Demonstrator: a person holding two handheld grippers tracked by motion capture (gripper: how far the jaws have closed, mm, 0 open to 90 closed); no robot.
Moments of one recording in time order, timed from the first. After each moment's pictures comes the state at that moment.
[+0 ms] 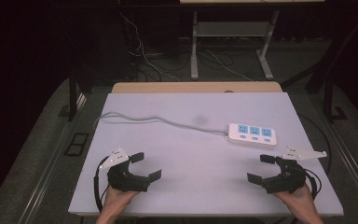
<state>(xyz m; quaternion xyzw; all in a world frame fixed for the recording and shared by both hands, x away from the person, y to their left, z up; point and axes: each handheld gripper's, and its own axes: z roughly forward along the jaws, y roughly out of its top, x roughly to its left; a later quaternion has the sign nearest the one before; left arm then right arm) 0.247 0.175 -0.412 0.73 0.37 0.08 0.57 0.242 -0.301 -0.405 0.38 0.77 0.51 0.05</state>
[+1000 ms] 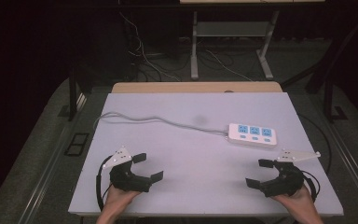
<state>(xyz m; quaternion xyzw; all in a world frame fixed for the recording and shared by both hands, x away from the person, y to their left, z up) 0.249 0.172 -0.415 0.75 0.36 0.07 0.56 0.240 -0.297 -0.411 0.38 0.79 0.48 0.04</state>
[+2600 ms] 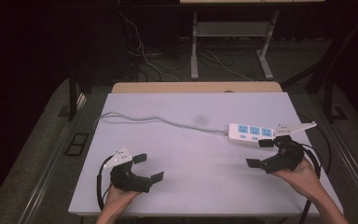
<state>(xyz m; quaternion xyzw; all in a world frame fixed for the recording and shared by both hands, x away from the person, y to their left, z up) 0.250 0.172 -0.416 0.75 0.36 0.07 0.55 0.290 -0.293 -0.361 0.36 0.83 0.43 0.03</state>
